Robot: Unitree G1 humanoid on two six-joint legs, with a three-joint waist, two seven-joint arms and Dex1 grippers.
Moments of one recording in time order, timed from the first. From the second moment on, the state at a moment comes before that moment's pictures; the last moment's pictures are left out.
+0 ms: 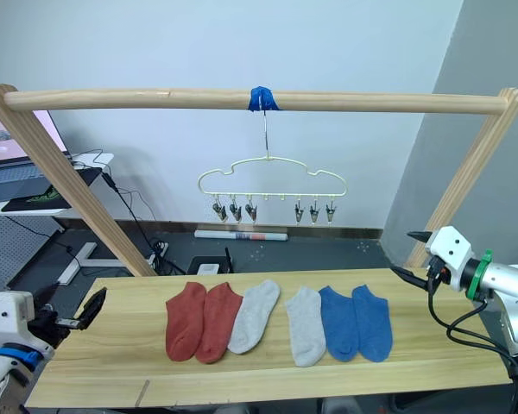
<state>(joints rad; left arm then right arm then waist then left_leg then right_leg) 0.28 0.54 0.55 0.01 -0.34 0.00 -0.53 -0.13 -0.82 -0.14 0.15 0.22 -0.05 0.99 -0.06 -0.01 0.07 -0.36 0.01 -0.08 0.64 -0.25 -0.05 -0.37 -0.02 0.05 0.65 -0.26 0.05</state>
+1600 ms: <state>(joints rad) -0.20 0.26 0.20 -0.15 -0.26 0.12 -0.27 -0.34 -0.76 -0.06 -0.67 0.69 0.67 0.76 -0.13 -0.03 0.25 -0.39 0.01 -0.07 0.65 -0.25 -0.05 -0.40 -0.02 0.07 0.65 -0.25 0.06</state>
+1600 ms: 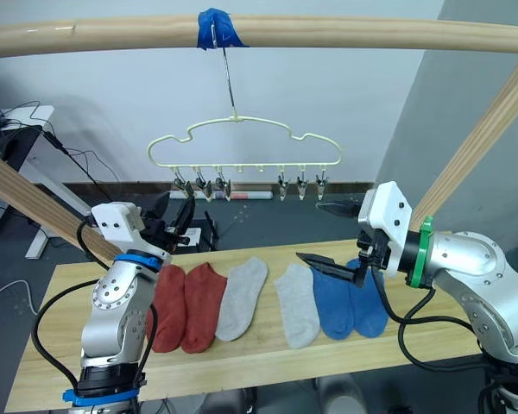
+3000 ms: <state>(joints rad) -0.28 0.26 0.21 -0.15 -0.28 0.12 -0.25 -0.28 -0.74 -0.02 -0.67 0.65 0.71 0.70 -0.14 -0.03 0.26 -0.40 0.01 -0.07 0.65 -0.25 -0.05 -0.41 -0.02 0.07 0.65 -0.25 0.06</state>
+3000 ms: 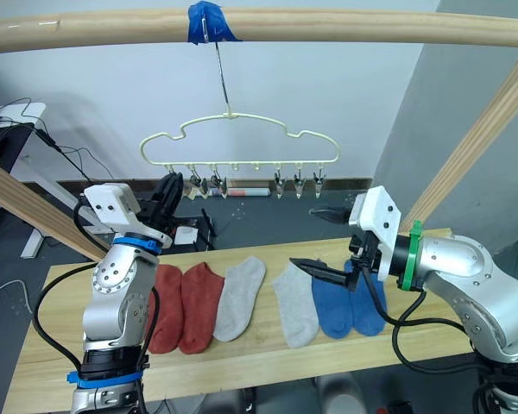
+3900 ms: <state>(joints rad) -0.25 0.33 0.21 -0.29 -0.31 0.25 -0.28 -0.08 -0.30 0.05 0.01 0.07 0.40 0.20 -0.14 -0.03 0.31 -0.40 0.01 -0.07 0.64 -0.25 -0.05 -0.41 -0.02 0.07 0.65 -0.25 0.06</state>
